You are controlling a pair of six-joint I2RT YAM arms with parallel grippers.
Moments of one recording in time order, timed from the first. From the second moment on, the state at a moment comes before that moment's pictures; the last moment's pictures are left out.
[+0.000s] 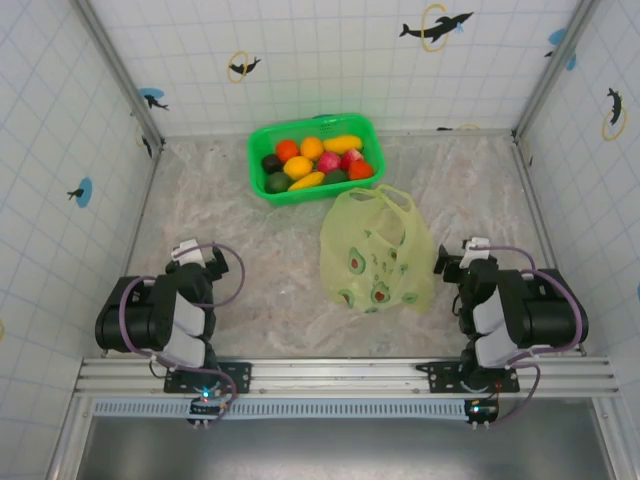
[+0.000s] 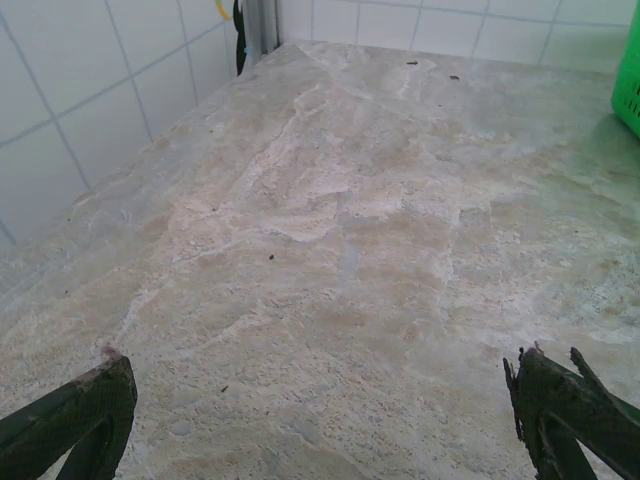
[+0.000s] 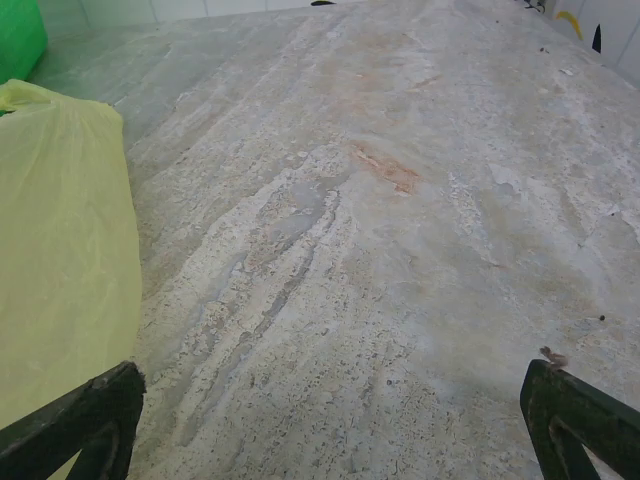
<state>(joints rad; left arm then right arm) 0.01 1.52 0.00 1.21 -0.24 -0.08 0.05 1.52 0.01 1.15 0.09 0.08</state>
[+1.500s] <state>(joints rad) -0.25 0.99 0.27 0.70 -0.34 -0.12 0.35 1.00 0.31 0.62 0.24 0.03</state>
